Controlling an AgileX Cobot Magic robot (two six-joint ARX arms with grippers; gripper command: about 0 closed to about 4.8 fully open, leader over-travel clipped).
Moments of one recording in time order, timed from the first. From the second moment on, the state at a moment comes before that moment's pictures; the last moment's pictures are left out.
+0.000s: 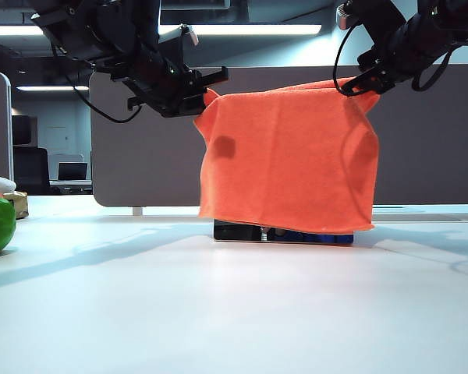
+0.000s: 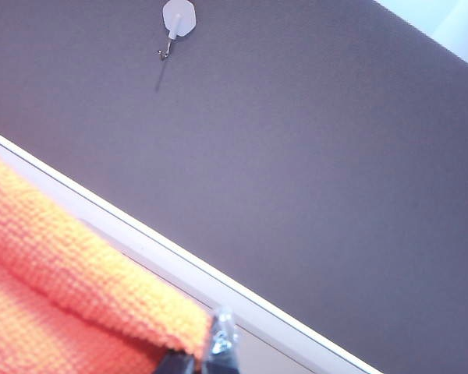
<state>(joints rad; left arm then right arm) -0.40 1.97 1.48 0.38 -0.02 -0.11 0.18 1.64 1.11 0.48 0.02 -0.51</state>
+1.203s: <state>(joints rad) -0.38 1.97 1.48 0.36 -0.02 -0.11 0.15 1.61 1.11 0.46 0.20 -0.51</state>
